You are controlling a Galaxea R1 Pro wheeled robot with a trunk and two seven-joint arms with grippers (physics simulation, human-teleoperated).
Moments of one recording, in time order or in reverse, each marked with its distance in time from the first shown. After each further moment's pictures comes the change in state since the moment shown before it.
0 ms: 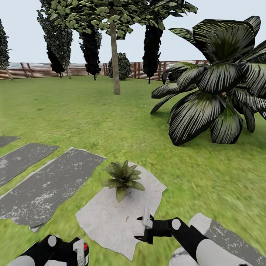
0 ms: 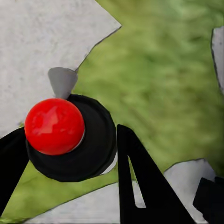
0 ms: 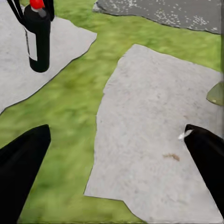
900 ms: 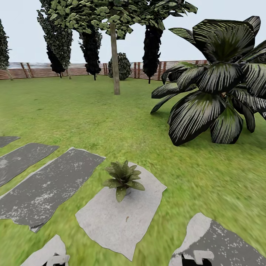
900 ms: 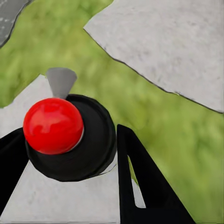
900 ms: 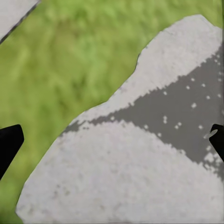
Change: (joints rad) left arm 0.225 -0.026 0.040 0.135 0.881 -0.165 0.792; right arm 0.214 -0.046 -0.010 0.377 -0.812 -0.031 -0.828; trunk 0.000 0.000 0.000
